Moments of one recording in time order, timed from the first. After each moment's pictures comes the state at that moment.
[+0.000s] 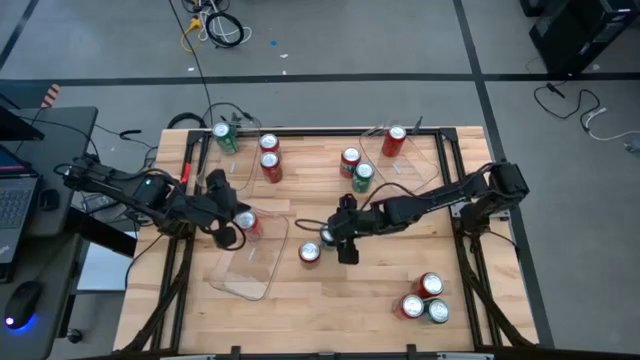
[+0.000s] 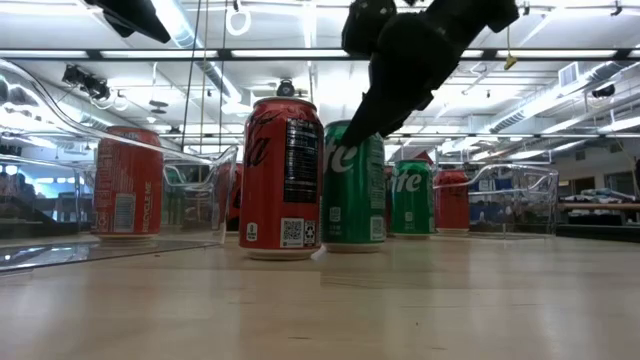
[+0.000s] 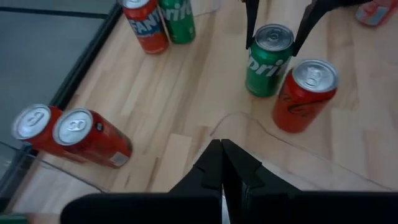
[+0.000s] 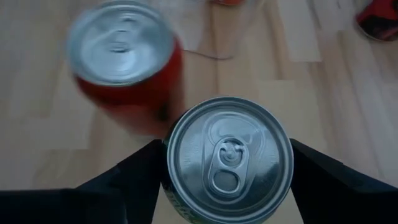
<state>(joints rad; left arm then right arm) -0.35 0.90 1.01 -0.93 -0.51 -0.38 0.14 1.69 1.10 -0.27 0.15 0.13</state>
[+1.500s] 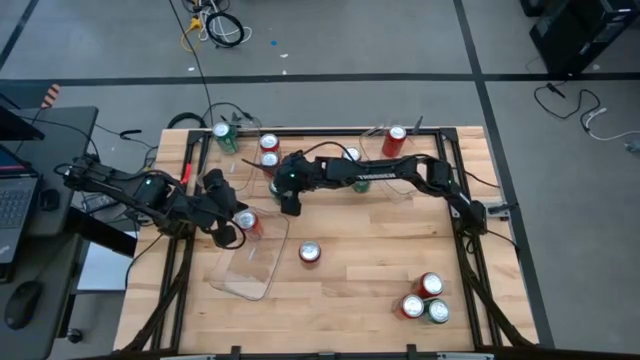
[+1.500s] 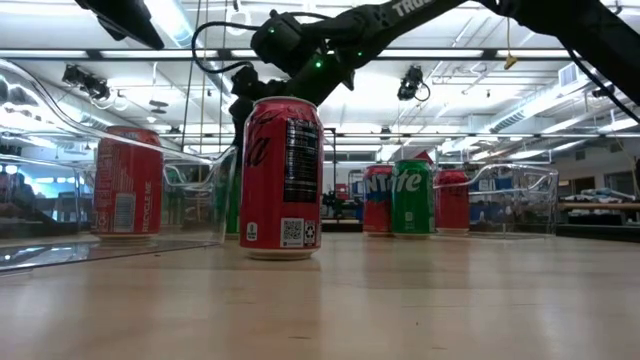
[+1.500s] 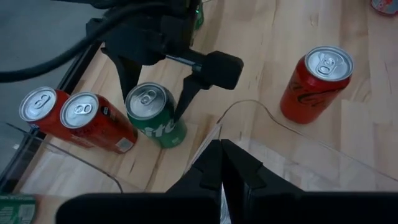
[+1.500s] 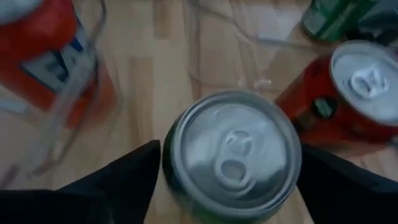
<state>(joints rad) -0.35 0.90 1.01 -0.99 -0.52 -0.42 -0.16 2.24 1.83 -0.35 0.05 -0.11</state>
